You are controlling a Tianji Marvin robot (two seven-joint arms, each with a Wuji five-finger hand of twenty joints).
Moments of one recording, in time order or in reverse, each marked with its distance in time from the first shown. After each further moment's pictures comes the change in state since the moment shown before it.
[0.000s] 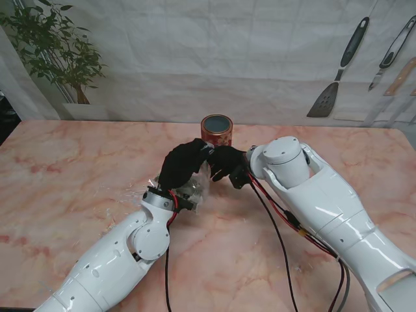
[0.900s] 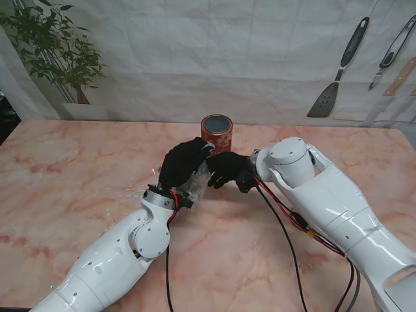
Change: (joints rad) left arm -0.026 -0.002 0.014 0.035 0.037 -0.018 0.040; right arm 0.026 0.032 -0.033 0.052 0.015 -0.046 0.130; left_hand 0.000 0.000 0.000 0.000 0.000 0.000 0.001 -0.001 0.000 0.000 0.000 0.000 0.000 0.000 0.000 0.000 0.000 0.000 0.000 0.000; right_hand -0.014 -0.048 -0.014 -0.032 0.001 -0.025 0.015 -0.012 0.014 -0.028 0.021 0.036 0.009 0.000 0.009 0.035 0.000 0.001 0.048 0.000
